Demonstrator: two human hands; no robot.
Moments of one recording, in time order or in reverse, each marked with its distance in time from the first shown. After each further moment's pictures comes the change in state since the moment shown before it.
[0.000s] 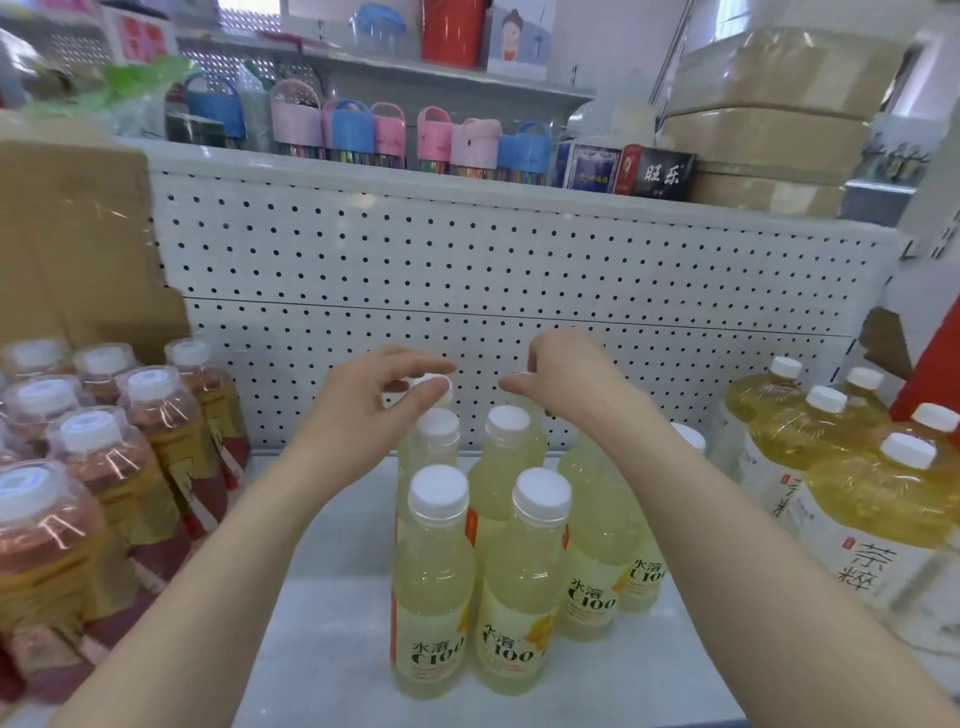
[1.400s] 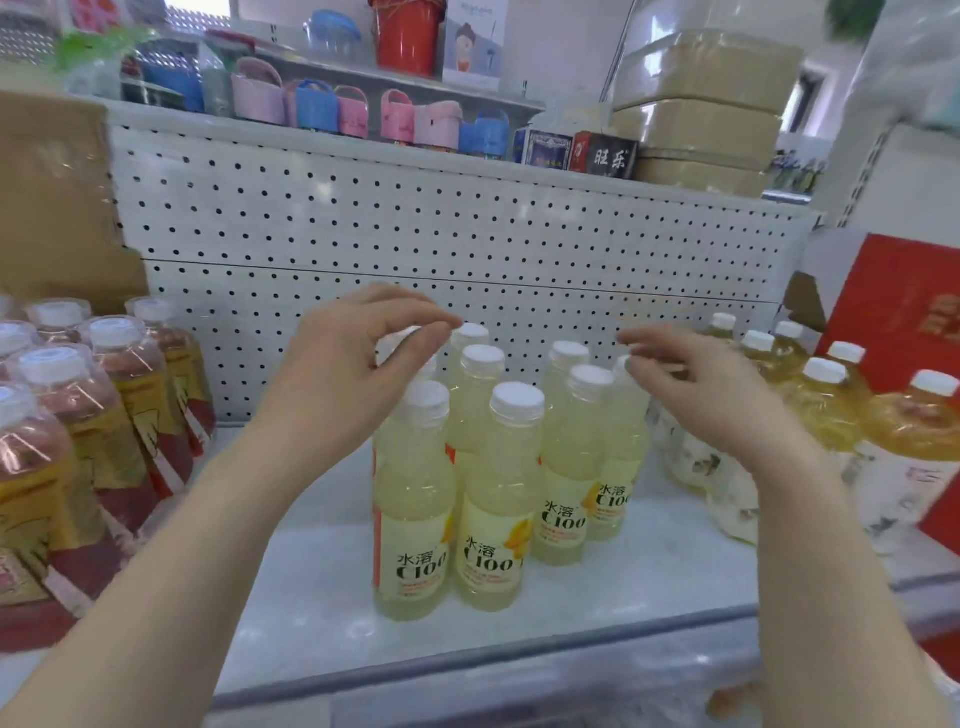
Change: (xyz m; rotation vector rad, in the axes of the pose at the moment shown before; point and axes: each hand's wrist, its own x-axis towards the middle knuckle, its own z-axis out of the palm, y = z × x) left_hand -0.053 0.041 0.005 0.048 0.095 0.244; right_hand -0.142 0.093 -0.005 0.413 0.286 0.006
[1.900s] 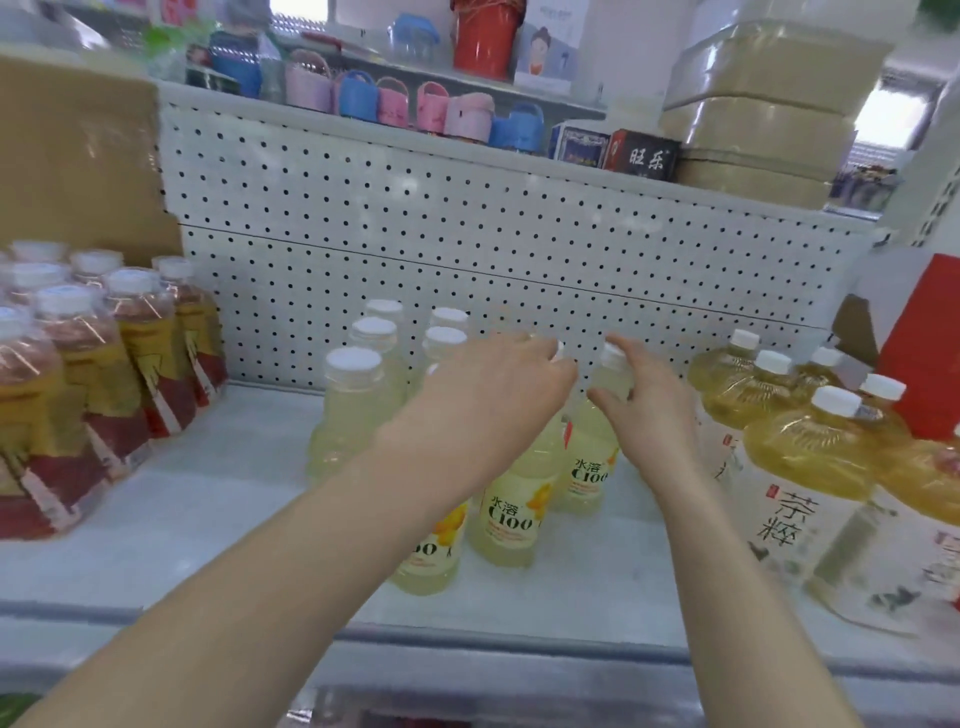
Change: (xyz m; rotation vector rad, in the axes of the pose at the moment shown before) left_hand 0.015 0.072 0.127 0.975 -0.346 0.211; right_hand 0.045 0.081 0.050 0.016 0.153 -0.040
